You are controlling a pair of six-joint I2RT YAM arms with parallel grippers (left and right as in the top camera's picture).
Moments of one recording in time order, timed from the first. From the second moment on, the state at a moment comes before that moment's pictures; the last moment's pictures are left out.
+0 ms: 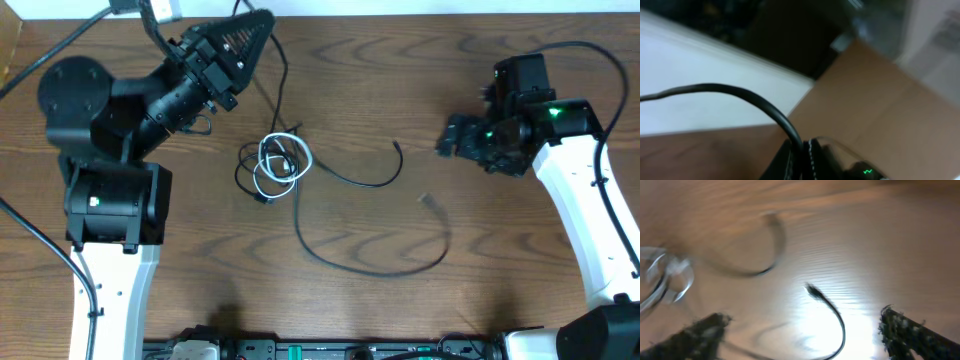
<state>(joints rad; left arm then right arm) -0.07 1.19 1.40 0.02 0.79 -0.84 0.14 1.56 1.39 -1.06 -0.21 0.38</state>
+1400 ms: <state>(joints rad) -0.18 1.22 1.40 0.02 0.73 -1.04 0.54 1.67 1.39 -0.88 -0.36 0.38</state>
